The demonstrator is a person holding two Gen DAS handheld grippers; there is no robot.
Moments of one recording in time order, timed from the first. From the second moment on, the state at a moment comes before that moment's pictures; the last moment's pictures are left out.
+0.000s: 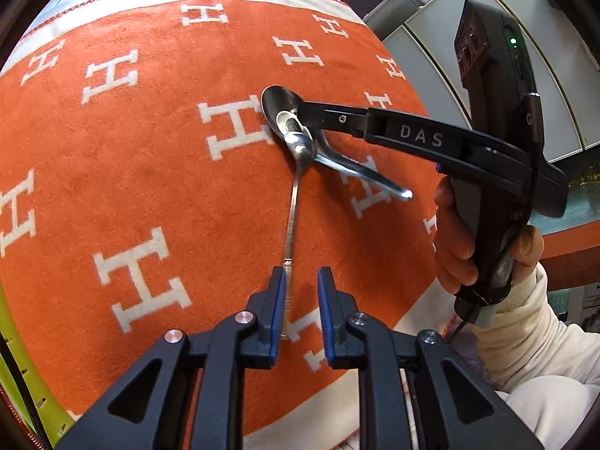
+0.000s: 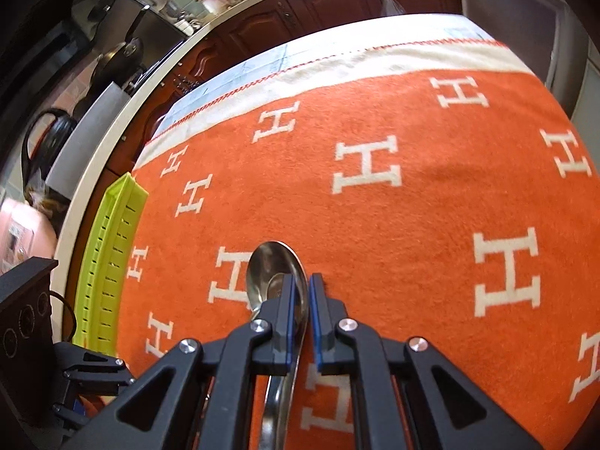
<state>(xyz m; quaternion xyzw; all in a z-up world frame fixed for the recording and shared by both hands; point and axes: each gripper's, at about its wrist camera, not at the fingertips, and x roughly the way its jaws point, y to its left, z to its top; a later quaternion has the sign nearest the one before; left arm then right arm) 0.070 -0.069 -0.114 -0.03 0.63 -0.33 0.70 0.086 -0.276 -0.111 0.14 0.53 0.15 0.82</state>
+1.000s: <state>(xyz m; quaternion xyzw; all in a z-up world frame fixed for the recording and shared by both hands) 0.040 -0.088 -0.109 -0.01 0.60 -0.27 0.76 0.063 -0.297 -0.102 0.17 0.49 0.10 0.85</state>
